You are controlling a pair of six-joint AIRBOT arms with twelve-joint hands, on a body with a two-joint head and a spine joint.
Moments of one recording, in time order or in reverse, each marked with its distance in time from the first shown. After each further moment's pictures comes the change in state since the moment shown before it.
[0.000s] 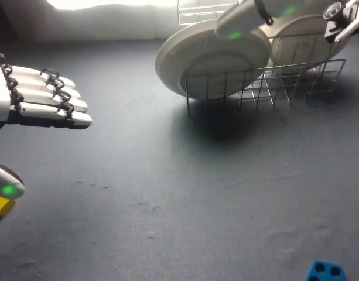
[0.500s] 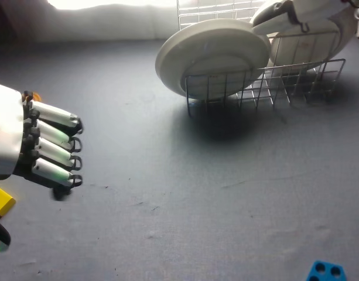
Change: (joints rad) left arm -0.072 0.085 -0.181 0.139 -0.111 0.091; right arm 0.000 0.121 -0.113 -0.098 0.007 -0.055
